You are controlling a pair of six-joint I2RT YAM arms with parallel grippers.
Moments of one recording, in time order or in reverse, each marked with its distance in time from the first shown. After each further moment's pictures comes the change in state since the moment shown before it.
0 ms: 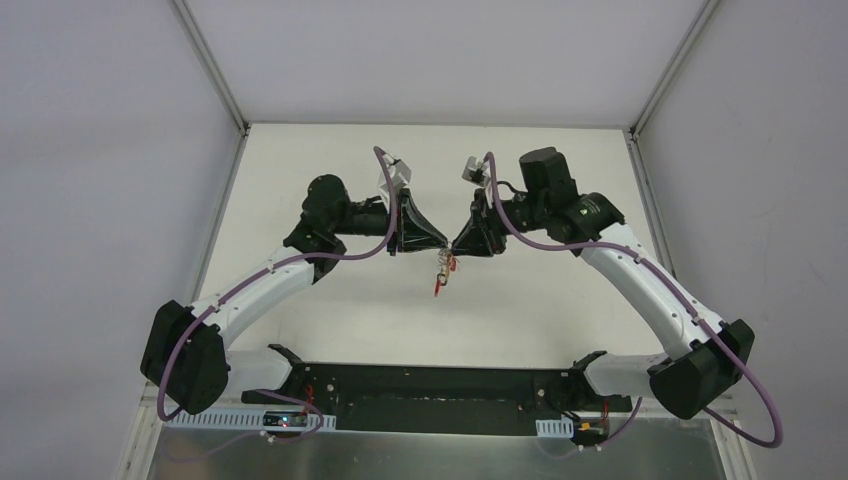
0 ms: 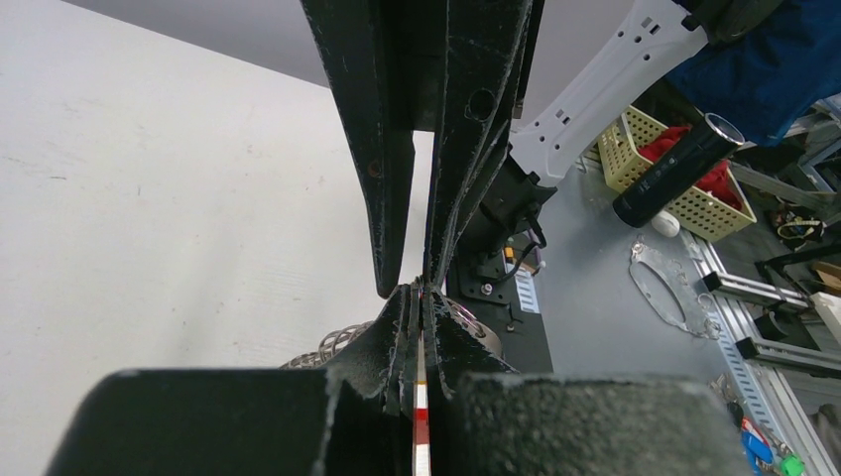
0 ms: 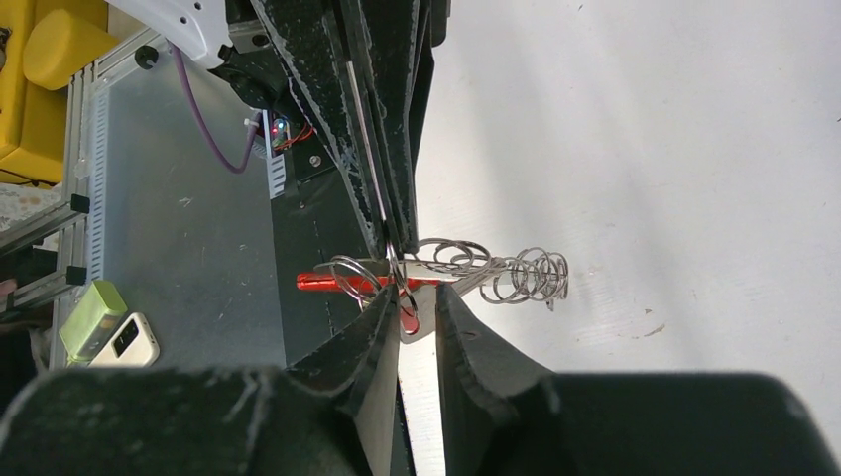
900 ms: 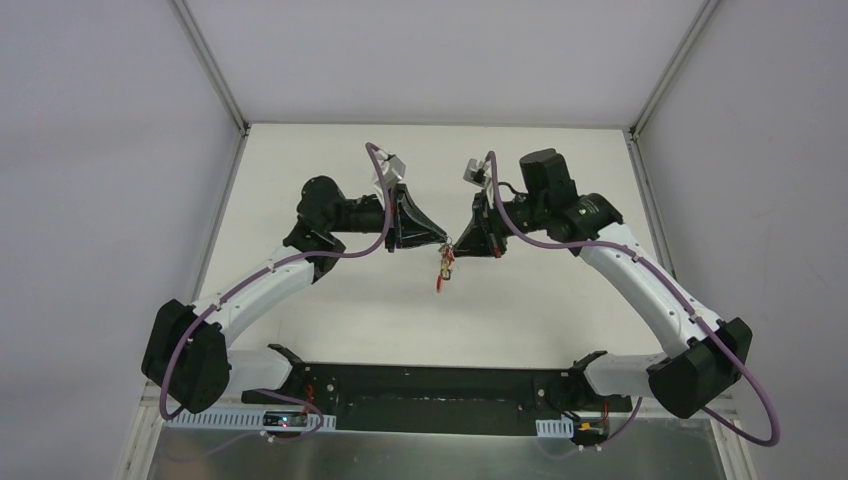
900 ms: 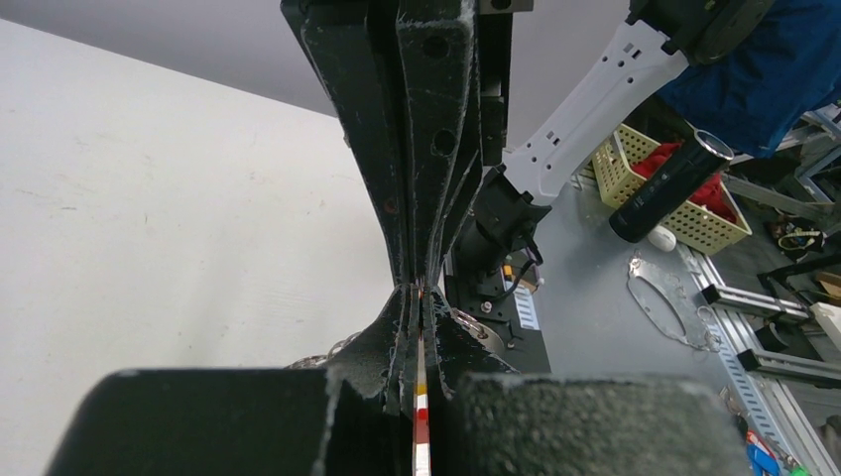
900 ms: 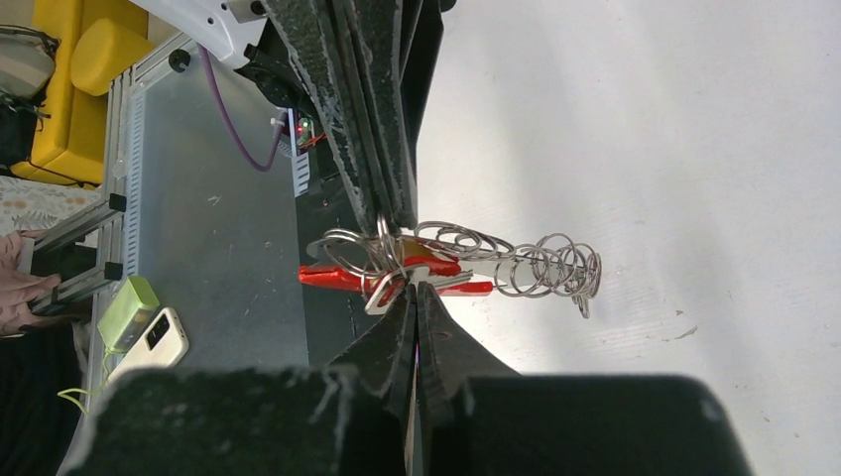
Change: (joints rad) left arm 0.013 0.006 -0.012 0.113 0.006 -0.067; right arm -0.015 0.000 -0.023 0.006 -0.058 0.026
